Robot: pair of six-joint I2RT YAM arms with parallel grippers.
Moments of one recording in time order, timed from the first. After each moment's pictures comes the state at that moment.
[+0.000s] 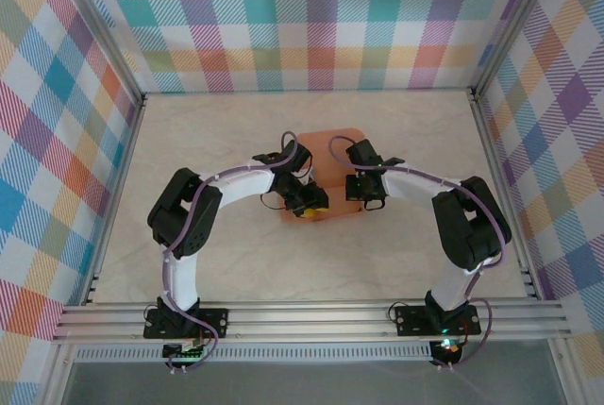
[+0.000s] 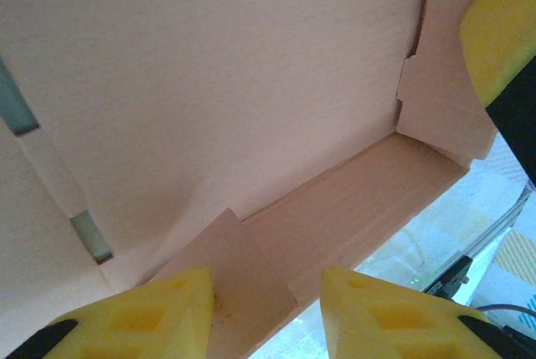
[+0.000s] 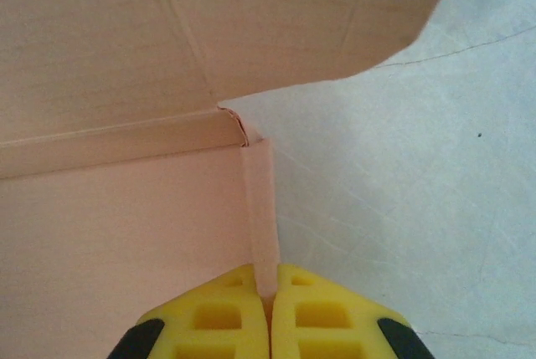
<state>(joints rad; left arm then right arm) -0.65 1.96 1.30 -0.53 0.56 -0.76 0.51 1.74 1.05 -0.48 0.09 0.47</state>
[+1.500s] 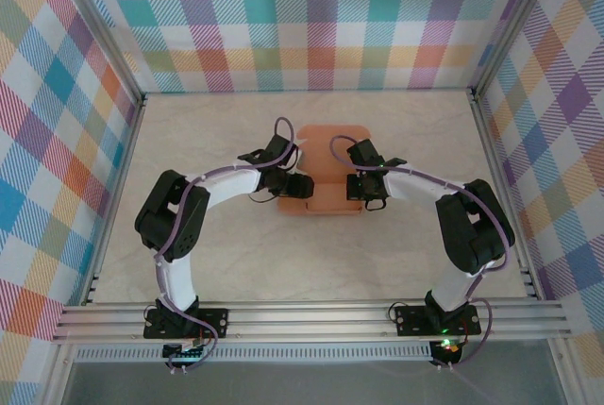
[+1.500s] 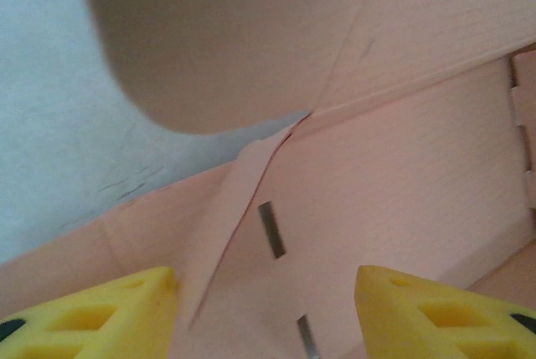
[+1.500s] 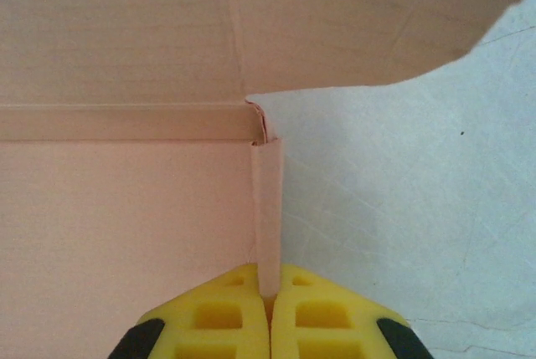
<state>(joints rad) -0.57 1.89 1.22 -0.36 0.25 -0.41 0.51 1.71 1.05 -0.48 0.10 0.47</state>
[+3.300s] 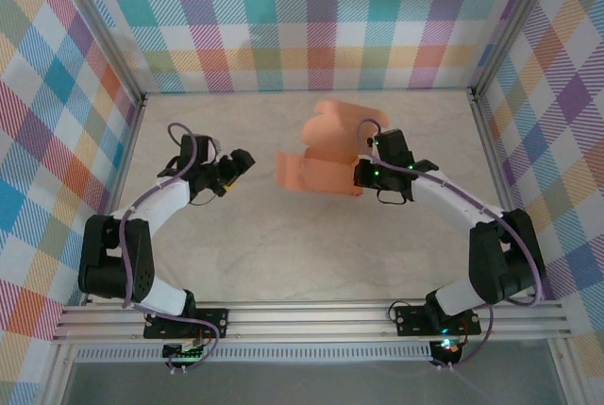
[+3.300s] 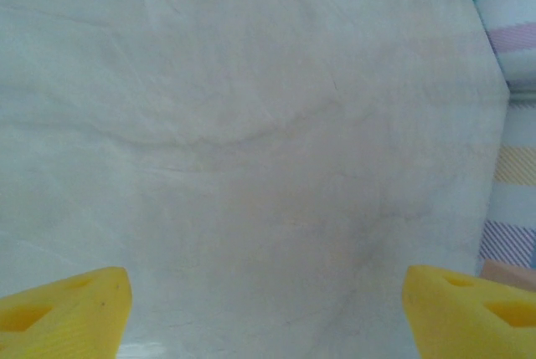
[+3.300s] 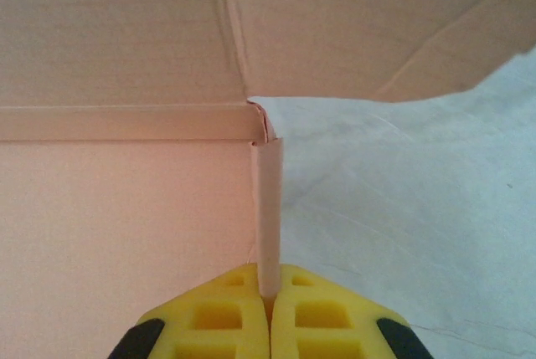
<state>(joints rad) -0.15 1.50 0.88 -0.21 0.45 -0.81 0.41 1.47 0.97 -0.35 -0.19 0.49</state>
